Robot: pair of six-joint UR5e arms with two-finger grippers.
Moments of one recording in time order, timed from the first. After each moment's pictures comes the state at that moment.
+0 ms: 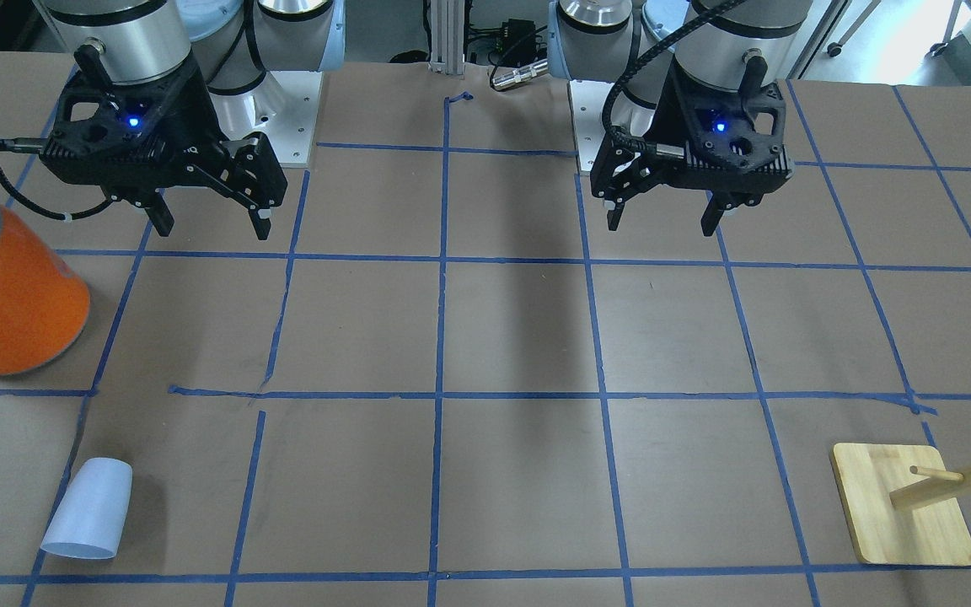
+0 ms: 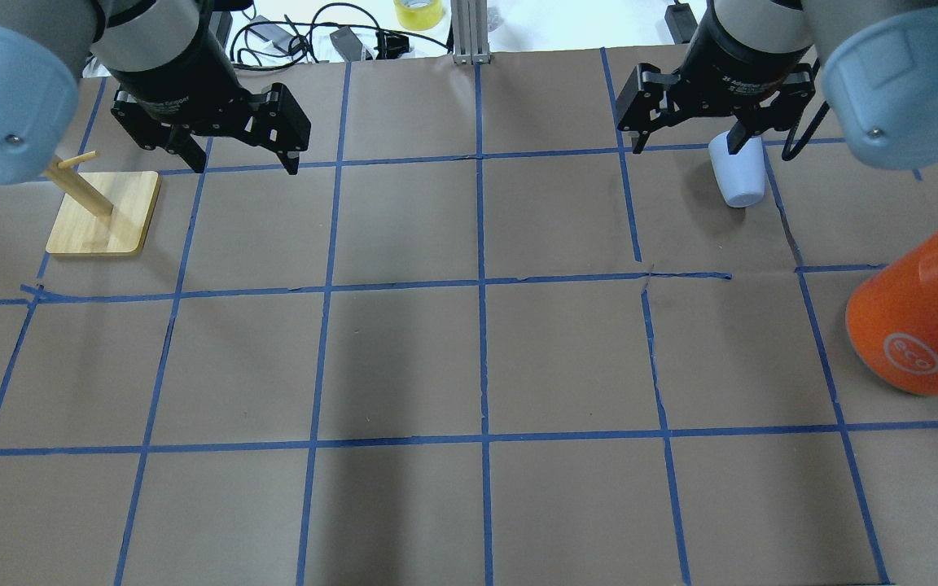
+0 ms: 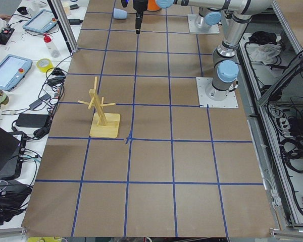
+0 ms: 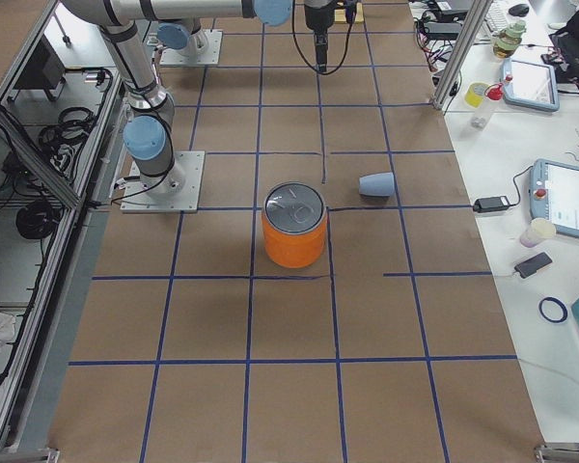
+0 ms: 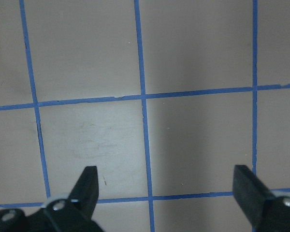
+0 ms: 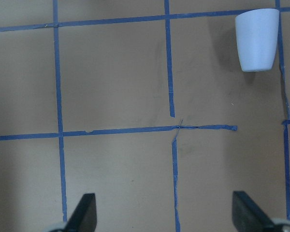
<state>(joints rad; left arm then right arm) -1.64 -1.59 -1.52 -1.50 1.60 -0.01 1.63 -1.57 1.57 -1.73 -1.56 0.10</state>
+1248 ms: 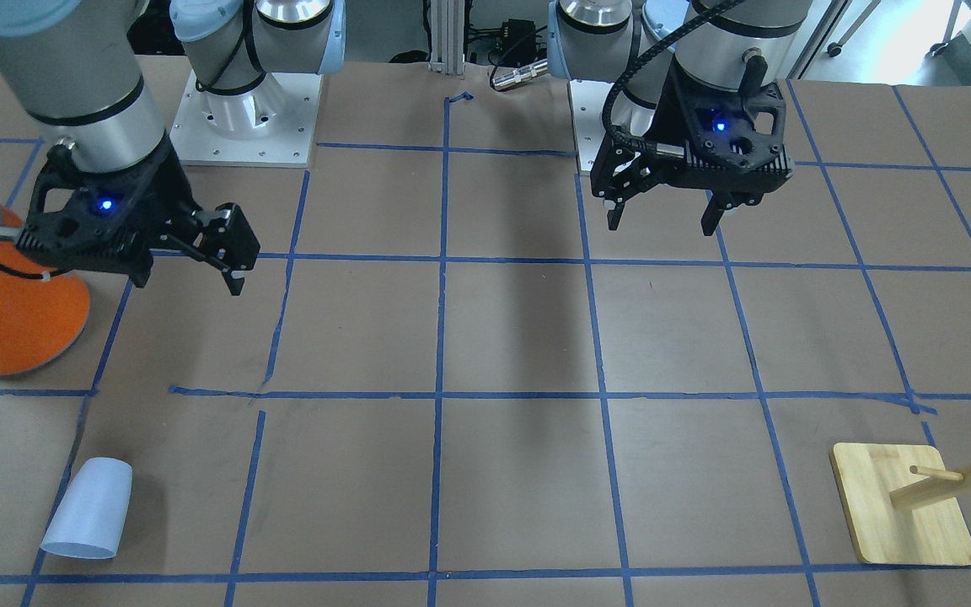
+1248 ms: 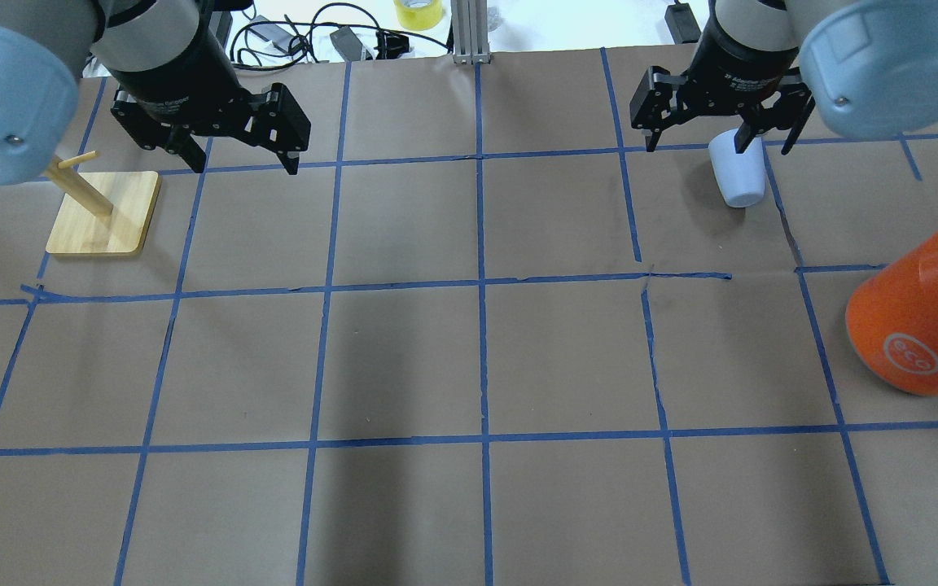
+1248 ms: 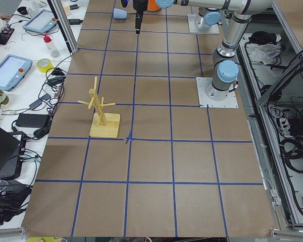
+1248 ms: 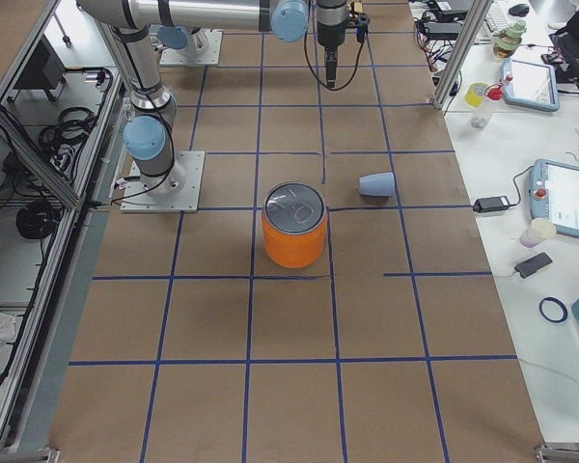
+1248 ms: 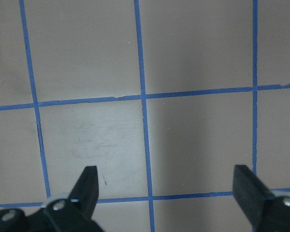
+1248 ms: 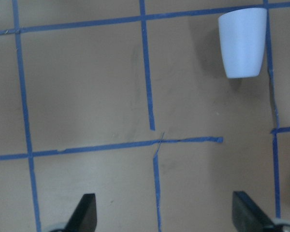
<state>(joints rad) -1.64 -1.59 -1.52 -1.50 1.60 -0.01 1.55 -1.45 1.54 -1.77 -1.58 0.08</state>
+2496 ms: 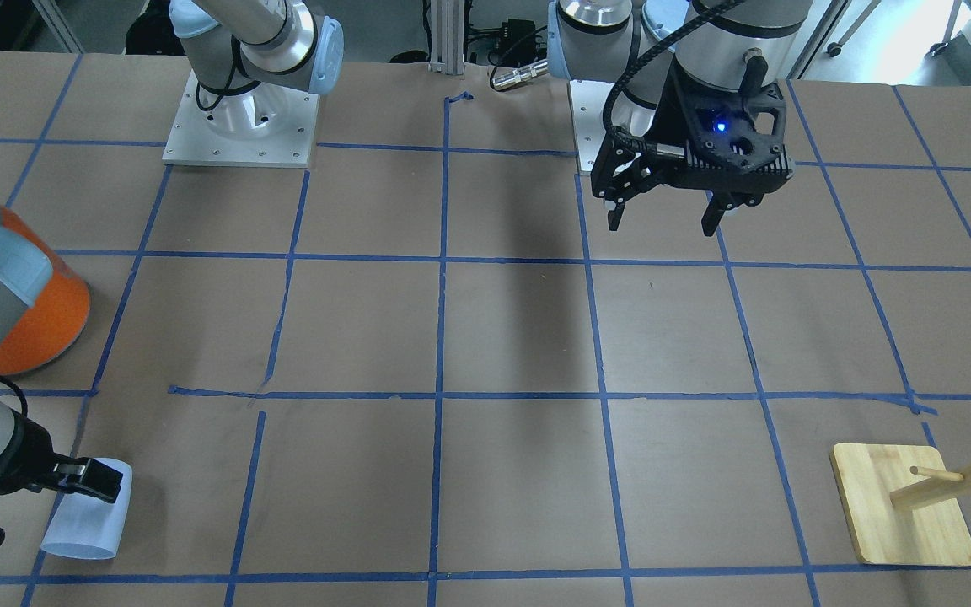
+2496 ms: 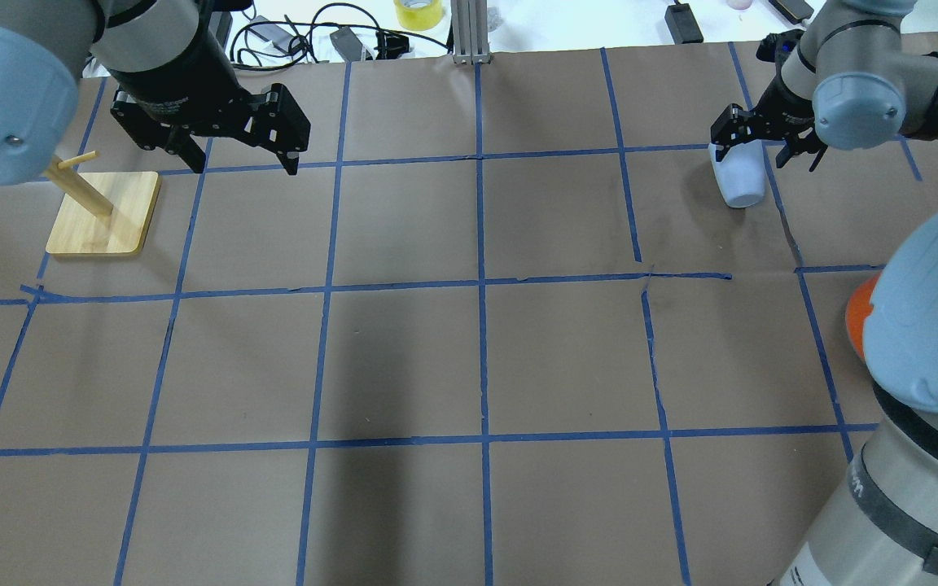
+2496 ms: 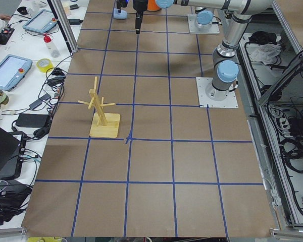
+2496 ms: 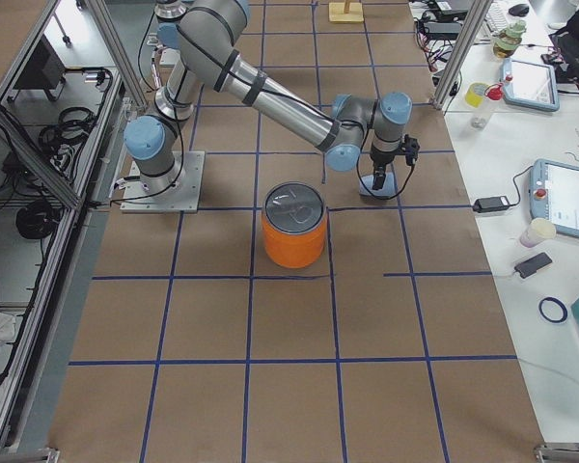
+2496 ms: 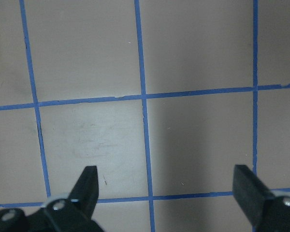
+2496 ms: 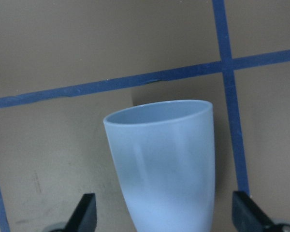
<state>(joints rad) -1.64 -1.59 -1.52 -1.50 1.60 -0.01 1.30 -0.97 1.47 -2.13 -1.50 -0.12</state>
